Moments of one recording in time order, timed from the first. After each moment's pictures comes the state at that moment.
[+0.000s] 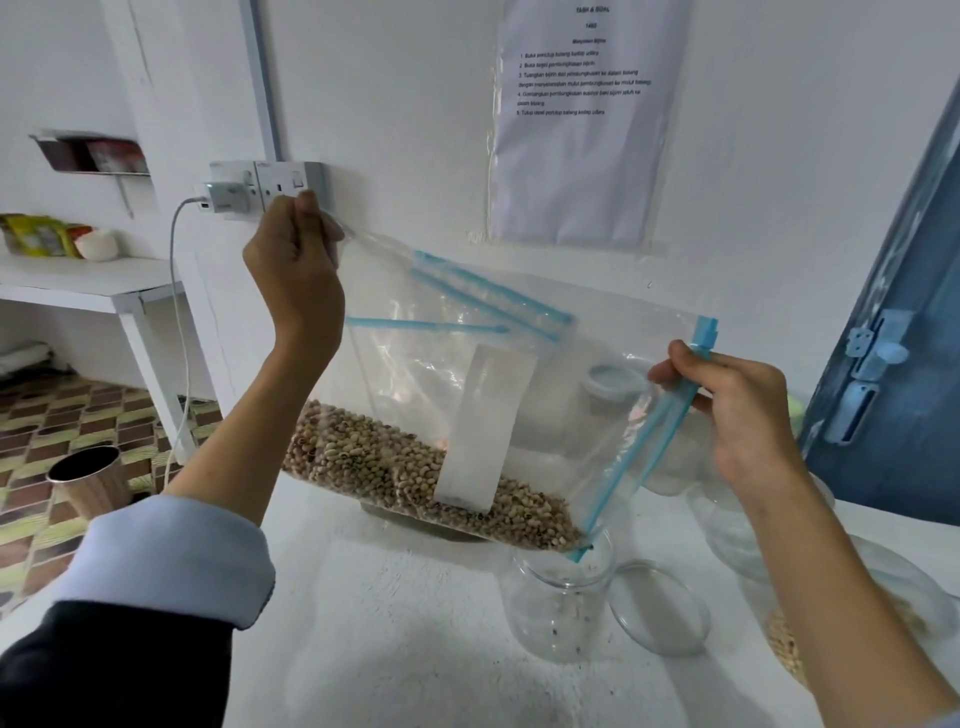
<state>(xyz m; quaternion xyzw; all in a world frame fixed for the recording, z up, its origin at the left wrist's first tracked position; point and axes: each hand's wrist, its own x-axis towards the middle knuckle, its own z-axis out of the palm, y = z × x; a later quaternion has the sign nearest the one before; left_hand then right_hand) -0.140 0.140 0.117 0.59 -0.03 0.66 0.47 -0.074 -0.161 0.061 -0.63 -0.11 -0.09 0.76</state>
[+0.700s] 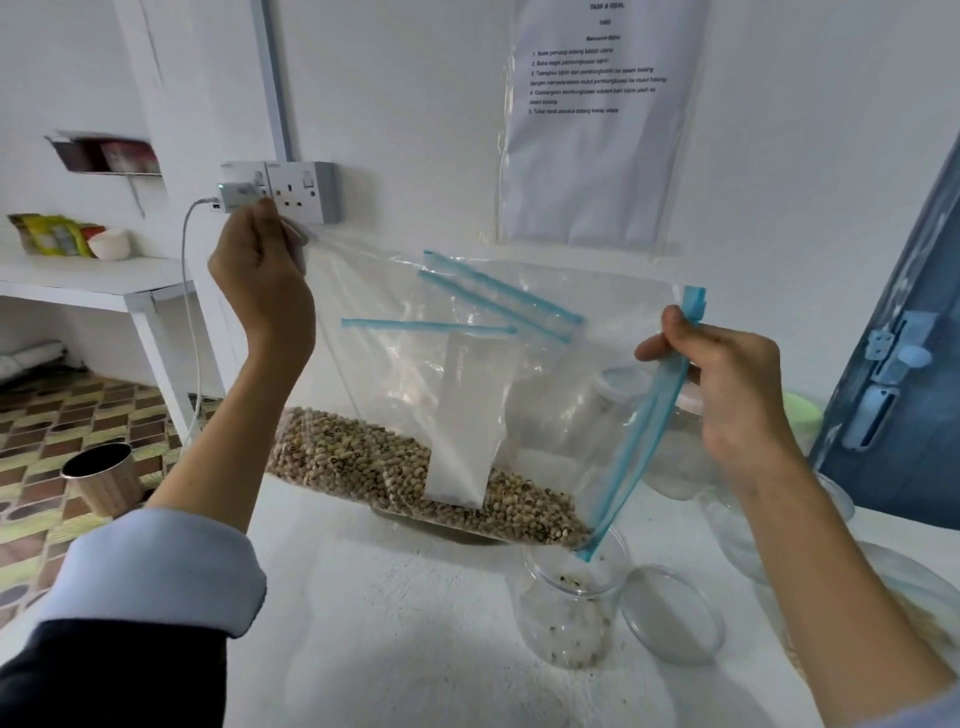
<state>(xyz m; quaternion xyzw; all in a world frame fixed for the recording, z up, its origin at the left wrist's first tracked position) -0.151 0.176 0.113 0.56 0.02 0.69 0.46 -0.078 -0.135 0.079 -0.63 -0.15 -0.12 0.75</state>
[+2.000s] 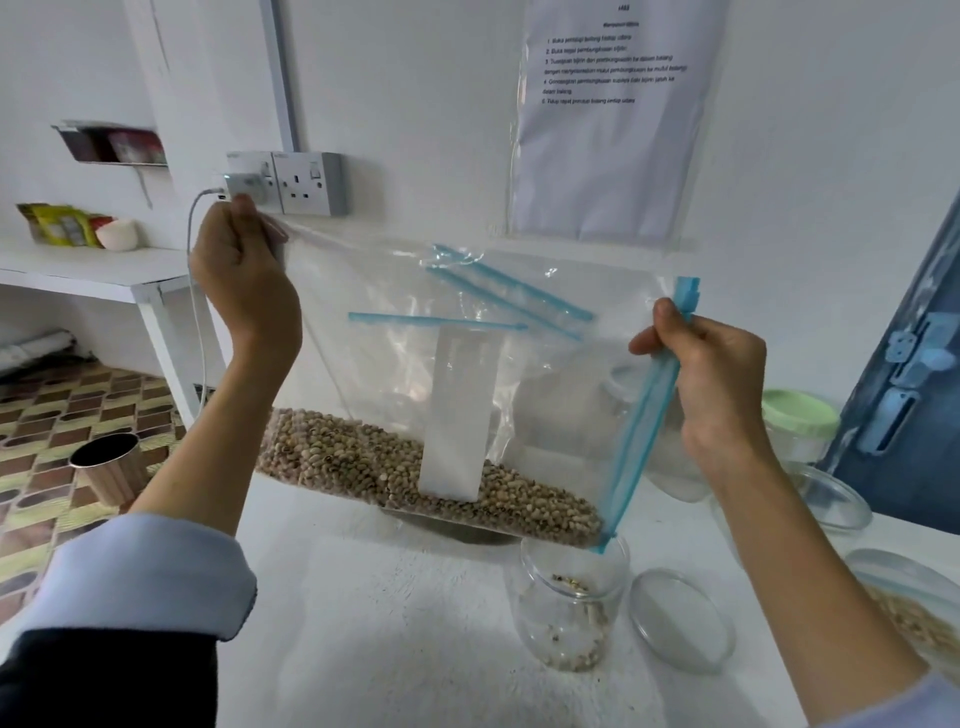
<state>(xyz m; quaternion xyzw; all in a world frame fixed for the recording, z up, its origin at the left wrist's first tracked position) -0.153 0.189 0.107 0.56 0.01 0.70 0.45 -0.073 -0.113 0.077 -0.63 -0.17 -0.15 0.74</state>
